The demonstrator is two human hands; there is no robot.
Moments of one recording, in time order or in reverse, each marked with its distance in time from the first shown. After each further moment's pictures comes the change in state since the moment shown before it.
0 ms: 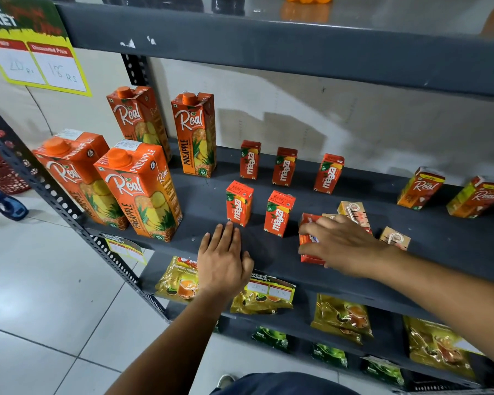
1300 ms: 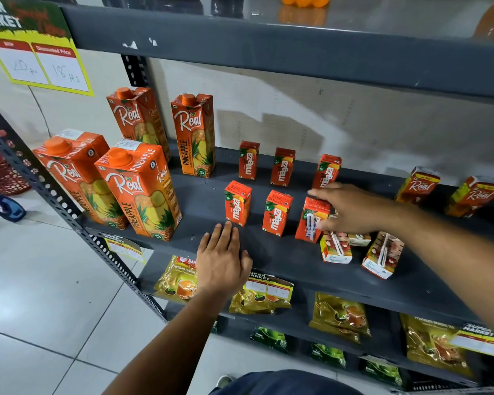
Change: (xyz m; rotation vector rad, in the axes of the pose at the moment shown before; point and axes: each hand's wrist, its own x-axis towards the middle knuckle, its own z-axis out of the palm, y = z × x) left_hand -0.001 0.000 0.000 -0.016 -0.011 0.002; right_hand 0.011 0.049 -0.042 0.530 -0.059 0.342
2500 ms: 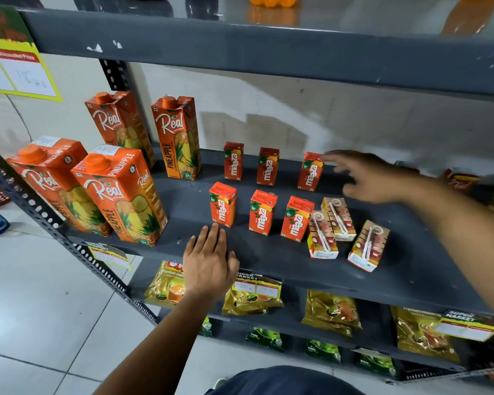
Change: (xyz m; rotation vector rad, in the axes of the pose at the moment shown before) left_hand 0.000 -0.002 0.002 0.004 0.015 0.015; right_hand -0.015 0.047 -0.036 0.176 0.180 -0.003
